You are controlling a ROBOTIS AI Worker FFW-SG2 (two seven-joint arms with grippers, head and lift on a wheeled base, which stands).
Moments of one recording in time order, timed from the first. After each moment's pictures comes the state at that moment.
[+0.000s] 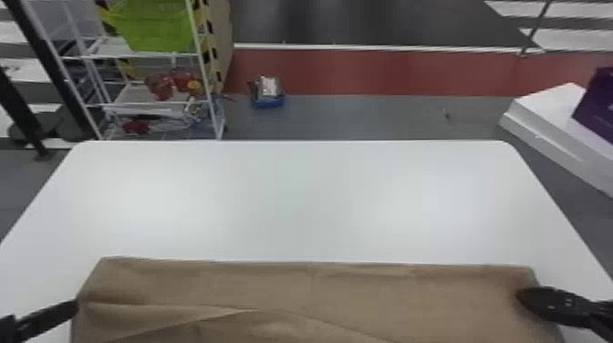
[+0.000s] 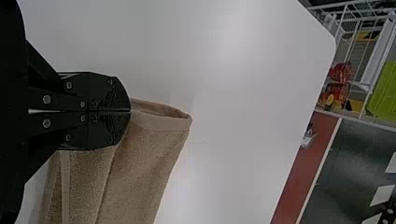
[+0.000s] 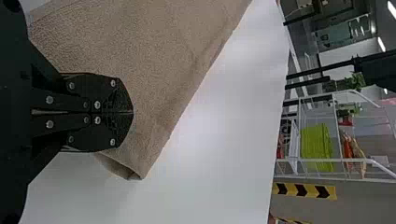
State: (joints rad) left arm 0.33 0.00 0.59 -2.48 -0.07 1.52 -0.62; right arm 0.26 -0.43 -0.49 -1.52 -0.03 0.18 1.36
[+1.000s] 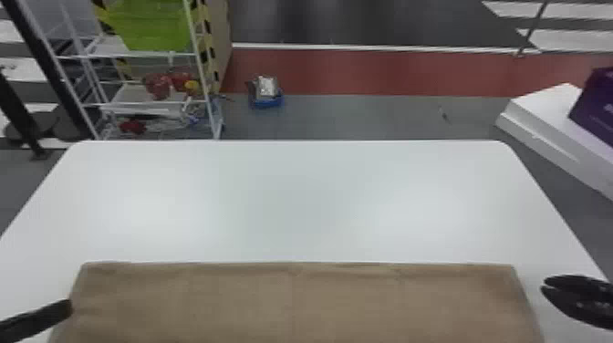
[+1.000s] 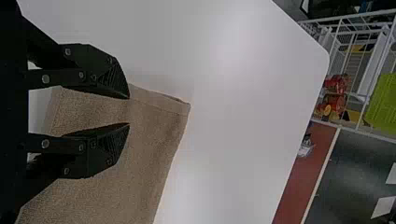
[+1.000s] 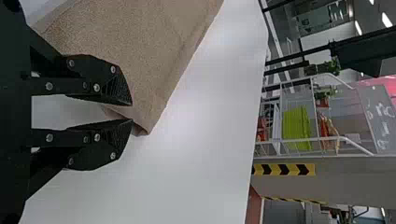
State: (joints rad) left arm 0.33 0.00 0.60 -2.52 -0.12 1.56 -0.64; right arm 0.31 -0.43 -0.59 -1.59 -0.11 0.25 1.36
